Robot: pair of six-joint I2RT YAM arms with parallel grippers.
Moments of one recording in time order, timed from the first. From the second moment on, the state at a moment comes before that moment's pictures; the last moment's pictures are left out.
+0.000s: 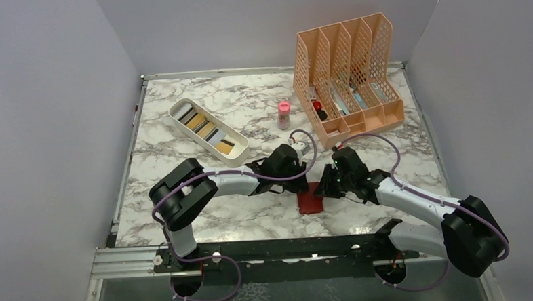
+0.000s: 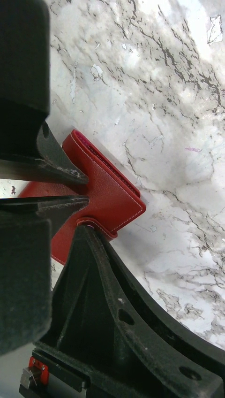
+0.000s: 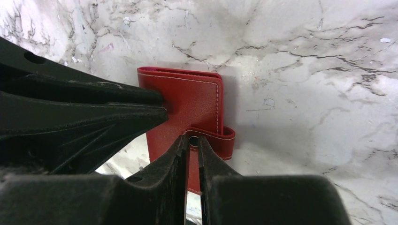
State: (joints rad) left arm -0.95 1.77 0.90 0.17 0.22 -0.56; right arm 0.60 1.14 0.47 -0.24 -0.14 0.76
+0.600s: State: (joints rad) left arm -0.95 1.78 0.88 0.23 0.22 -0.58; right arm 0.60 1.13 0.47 -0.26 -0.17 0.72
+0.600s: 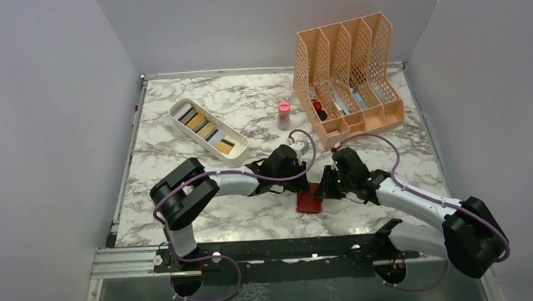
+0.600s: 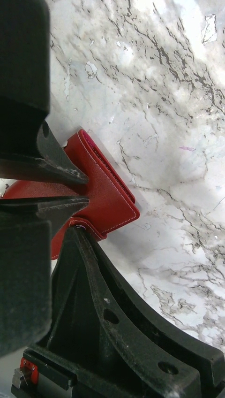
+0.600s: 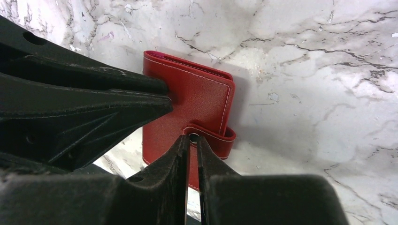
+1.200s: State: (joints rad) left arm -0.96 1.58 0.74 0.08 0.15 -0.63; right arm 0.60 1.10 0.47 -0.30 -0.17 0.72
